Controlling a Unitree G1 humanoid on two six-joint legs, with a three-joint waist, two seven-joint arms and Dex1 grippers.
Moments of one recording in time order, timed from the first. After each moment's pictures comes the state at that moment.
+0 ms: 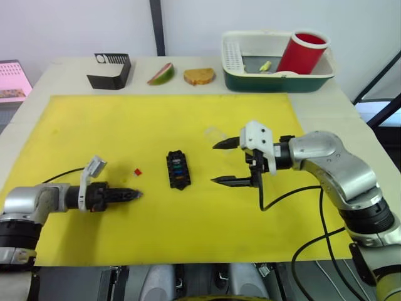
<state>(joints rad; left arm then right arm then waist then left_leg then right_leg) -0.30 0.88 0.02 0.27 -0.64 0.99 -1.44 -0.61 -0.73 0.22 -0.36 0.41 0.64 1.07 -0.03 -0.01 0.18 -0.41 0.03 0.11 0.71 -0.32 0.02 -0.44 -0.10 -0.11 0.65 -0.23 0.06</state>
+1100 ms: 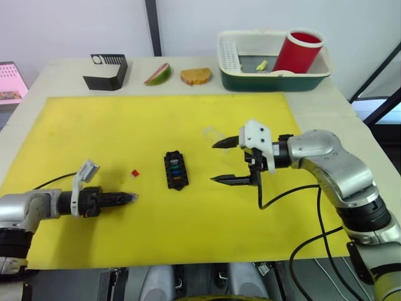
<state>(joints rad) -0.23 0.90 0.08 0.24 -0.67 0.99 -1.42 -0.62 -0.72 0.23 -0.33 0.39 0.62 1.09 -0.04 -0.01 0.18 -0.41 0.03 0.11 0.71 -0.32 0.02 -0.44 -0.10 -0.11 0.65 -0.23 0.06</state>
